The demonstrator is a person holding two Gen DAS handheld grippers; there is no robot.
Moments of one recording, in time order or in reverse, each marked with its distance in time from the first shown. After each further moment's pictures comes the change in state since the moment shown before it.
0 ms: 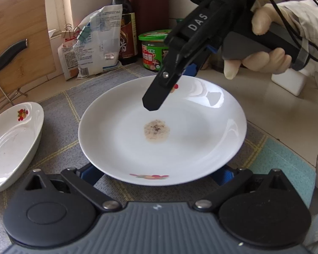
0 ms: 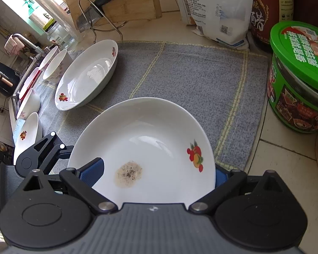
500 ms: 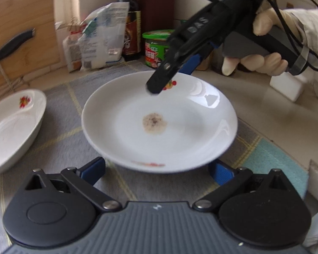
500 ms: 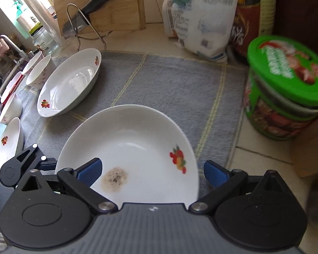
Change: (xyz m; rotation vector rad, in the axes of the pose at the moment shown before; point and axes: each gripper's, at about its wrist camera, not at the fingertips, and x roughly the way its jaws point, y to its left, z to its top) left arm -0.014 -0.002 -0.011 -0.085 0.004 -0.024; right arm -0.012 0.005 -0.002 -0.023 -0.066 -0.143
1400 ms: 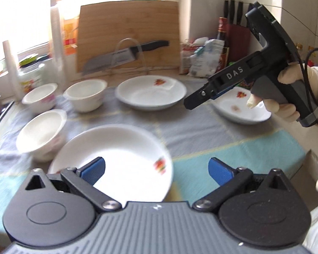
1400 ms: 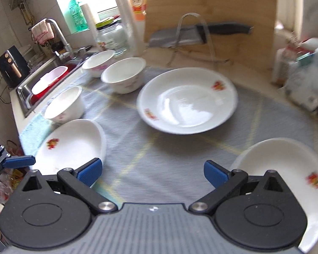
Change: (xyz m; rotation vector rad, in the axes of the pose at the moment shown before) left arm -0.222 0.065 -0.103 -0.236 -0.086 0.329; right arm 0.022 0.232 -0.020 -0.153 -0.163 0.042
